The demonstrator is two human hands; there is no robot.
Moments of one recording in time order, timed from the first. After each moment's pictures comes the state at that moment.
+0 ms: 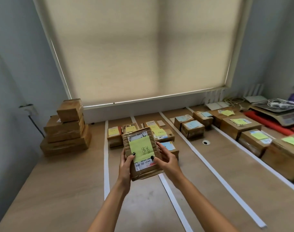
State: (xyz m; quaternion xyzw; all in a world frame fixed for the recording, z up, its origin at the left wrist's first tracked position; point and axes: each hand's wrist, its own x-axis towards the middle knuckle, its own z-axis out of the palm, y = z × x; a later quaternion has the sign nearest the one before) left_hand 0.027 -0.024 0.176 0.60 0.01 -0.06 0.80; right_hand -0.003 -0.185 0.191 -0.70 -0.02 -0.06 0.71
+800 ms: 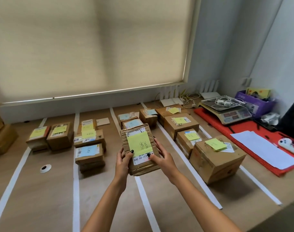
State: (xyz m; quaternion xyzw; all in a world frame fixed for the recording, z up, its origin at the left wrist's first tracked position) left_hand 0.027 -0.430 0.152 0.60 0.03 -0.09 0.79; right_hand -0.013 -0.584 0.177 -0.72 0.05 -0.04 0.69
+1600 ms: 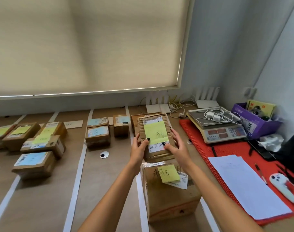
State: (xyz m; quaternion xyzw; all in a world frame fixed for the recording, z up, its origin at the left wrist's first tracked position) left_hand 0.108 -0.802 0.191 0.62 0.03 -0.07 0.78; right_hand 0.077 -0.957 0.202 -0.73 0.01 -0.07 0.68
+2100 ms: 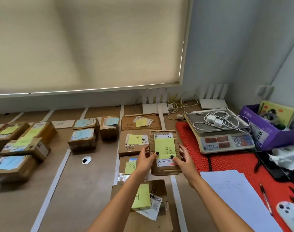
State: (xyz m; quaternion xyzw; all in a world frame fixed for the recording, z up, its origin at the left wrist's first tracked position) left_hand 0.186 -0.950 0.139 0.72 0.09 -0.09 0.68; right_hand 0.160 -1.114 0.134 -0.72 0.08 0.02 0.69
